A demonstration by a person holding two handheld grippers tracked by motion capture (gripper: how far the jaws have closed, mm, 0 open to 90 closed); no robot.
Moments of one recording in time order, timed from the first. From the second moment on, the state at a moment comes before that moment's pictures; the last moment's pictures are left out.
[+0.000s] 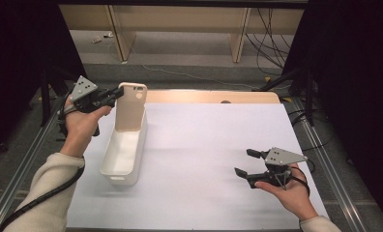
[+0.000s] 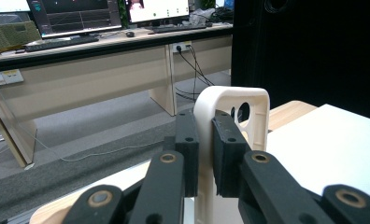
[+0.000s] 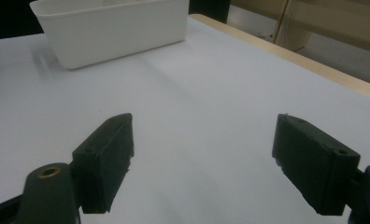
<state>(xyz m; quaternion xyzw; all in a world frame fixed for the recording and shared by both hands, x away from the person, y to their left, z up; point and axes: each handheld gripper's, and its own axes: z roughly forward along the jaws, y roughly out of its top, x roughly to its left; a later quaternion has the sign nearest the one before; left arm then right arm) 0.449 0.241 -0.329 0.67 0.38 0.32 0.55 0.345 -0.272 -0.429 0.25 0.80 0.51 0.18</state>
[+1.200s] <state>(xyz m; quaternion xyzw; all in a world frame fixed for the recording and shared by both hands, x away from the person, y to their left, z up) 0.462 0.246 -0.336 0.66 0.40 0.32 0.55 0.345 -0.273 -0.429 0.26 0.80 0.51 0.18</state>
